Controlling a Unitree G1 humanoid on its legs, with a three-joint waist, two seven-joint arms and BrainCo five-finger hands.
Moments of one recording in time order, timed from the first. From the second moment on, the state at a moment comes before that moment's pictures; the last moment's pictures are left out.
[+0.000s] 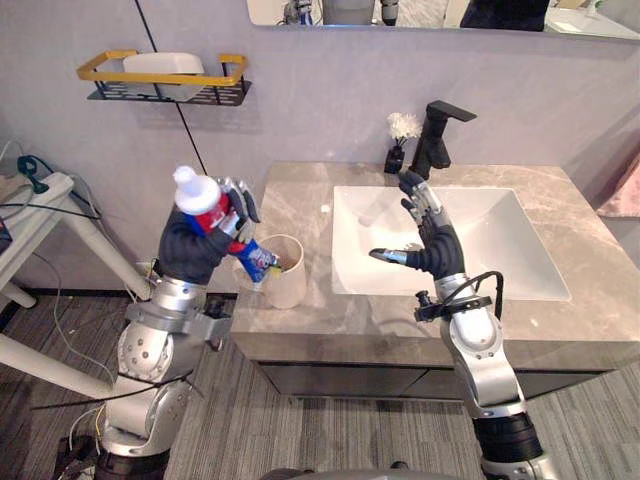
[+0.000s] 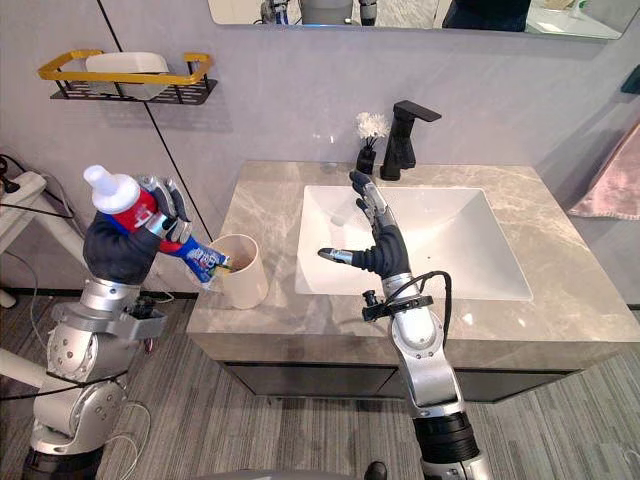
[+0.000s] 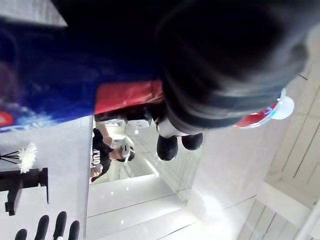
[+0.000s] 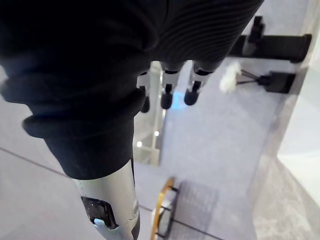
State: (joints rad) left arm -0.03 0.39 0.03 -0.57 -0.53 -0.10 -0.10; right arm -0.13 -0.12 0.11 -0.22 -0.04 -0.14 0.03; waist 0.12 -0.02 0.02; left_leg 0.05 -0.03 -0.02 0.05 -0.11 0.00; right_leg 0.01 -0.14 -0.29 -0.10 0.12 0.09
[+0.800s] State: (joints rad) left arm -0.23 0.39 -0.01 -0.38 -0.46 -0.10 -0.06; right arm -0.17 -0.13 0.12 -0.22 -0.04 -0.13 0.03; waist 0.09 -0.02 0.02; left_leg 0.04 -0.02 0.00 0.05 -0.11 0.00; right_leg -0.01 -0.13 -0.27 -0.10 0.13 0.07
